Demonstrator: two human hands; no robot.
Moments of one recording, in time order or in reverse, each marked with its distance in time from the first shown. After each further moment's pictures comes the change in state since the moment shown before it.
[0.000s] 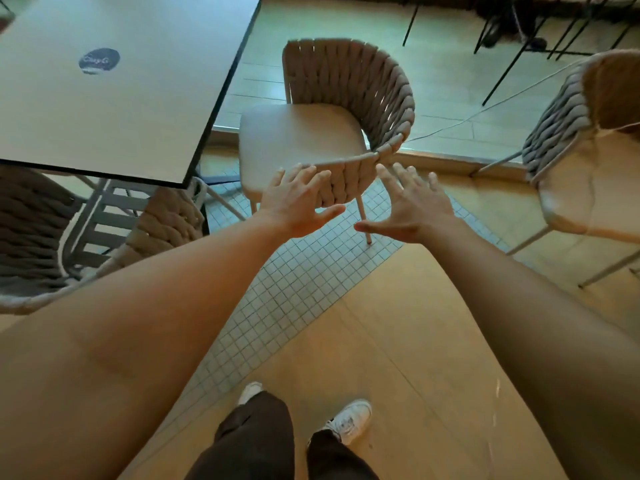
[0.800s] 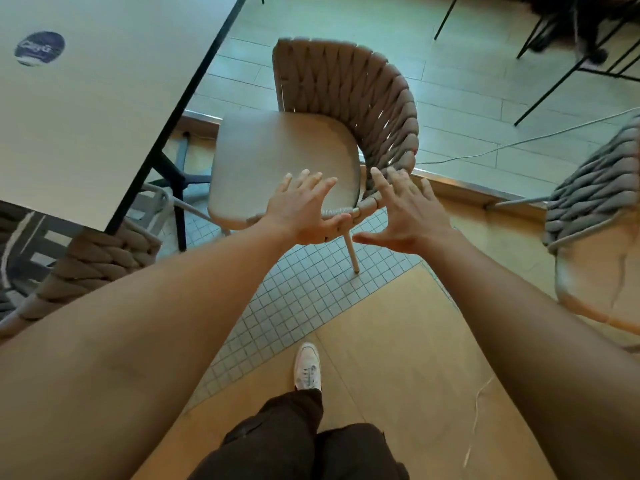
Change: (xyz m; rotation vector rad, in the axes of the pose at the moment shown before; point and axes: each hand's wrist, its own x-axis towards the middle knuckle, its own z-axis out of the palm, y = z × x) left_hand 0.230 0.024 0.039 -0.042 -0.120 -0.098; right_hand 0.221 0.130 0.006 0.009 -0.024 -0.213
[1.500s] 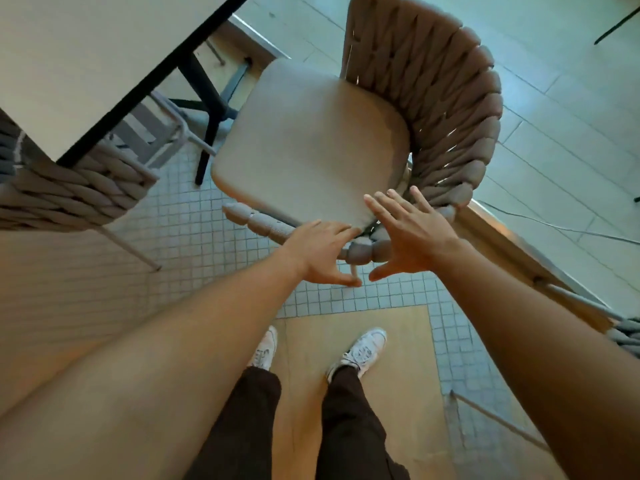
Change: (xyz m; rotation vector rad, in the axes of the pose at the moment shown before) left_hand 0.113 0.037 0.097 -0.177 -0.209 -0.123; right_hand 0.200 0.104 0.061 -0.354 -0.312 -0.688
